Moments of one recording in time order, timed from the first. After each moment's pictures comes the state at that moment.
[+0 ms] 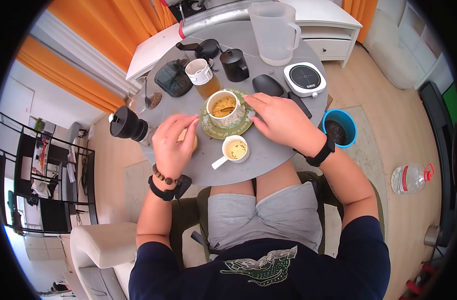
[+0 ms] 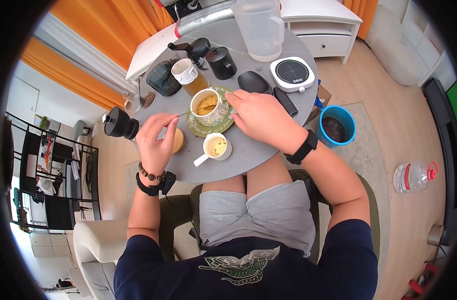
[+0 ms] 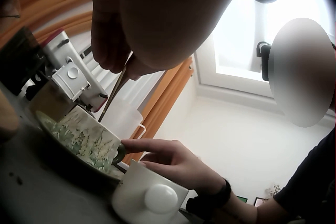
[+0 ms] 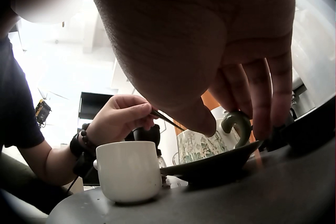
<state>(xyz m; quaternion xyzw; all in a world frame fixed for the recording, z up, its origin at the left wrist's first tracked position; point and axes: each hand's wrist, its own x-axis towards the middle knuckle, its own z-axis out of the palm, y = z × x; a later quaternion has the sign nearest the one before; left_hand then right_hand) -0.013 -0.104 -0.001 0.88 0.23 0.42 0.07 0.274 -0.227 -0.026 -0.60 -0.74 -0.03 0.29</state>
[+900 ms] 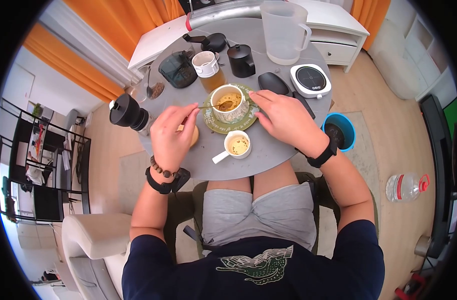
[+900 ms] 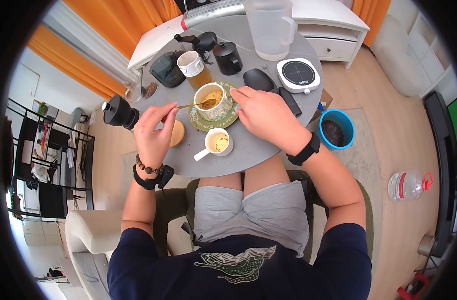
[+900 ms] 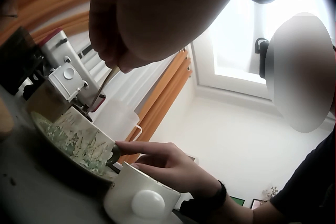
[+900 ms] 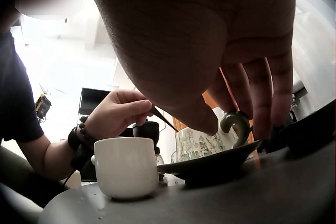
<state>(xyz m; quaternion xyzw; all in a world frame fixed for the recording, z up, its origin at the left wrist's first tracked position) -0.014 -0.107 0.002 0.85 0.26 0.44 0.08 0.272 -0.227 -0.024 -0.62 -0.74 -0.01 0.27</state>
